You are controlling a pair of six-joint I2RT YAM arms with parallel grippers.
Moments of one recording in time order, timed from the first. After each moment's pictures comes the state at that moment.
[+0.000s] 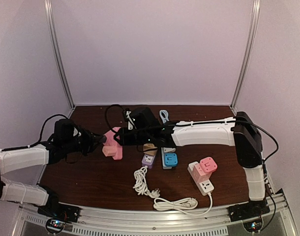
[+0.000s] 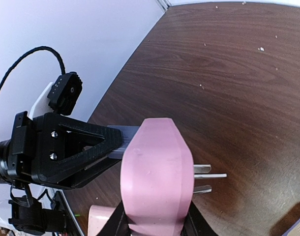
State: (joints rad) left arm -0.39 1.14 0.48 0.17 0.25 -1.32; right arm 1.06 2.12 1.68 -0.03 -0.04 0.68
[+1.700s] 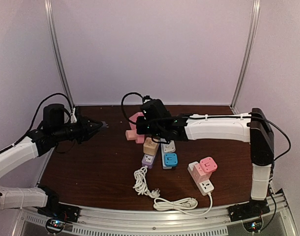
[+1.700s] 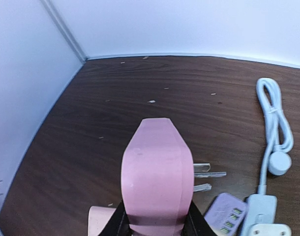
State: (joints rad) left arm -0.38 1.00 0.68 -0.08 0.41 -1.04; right arm 1.02 1.98 1.60 -0.12 0.39 0.59
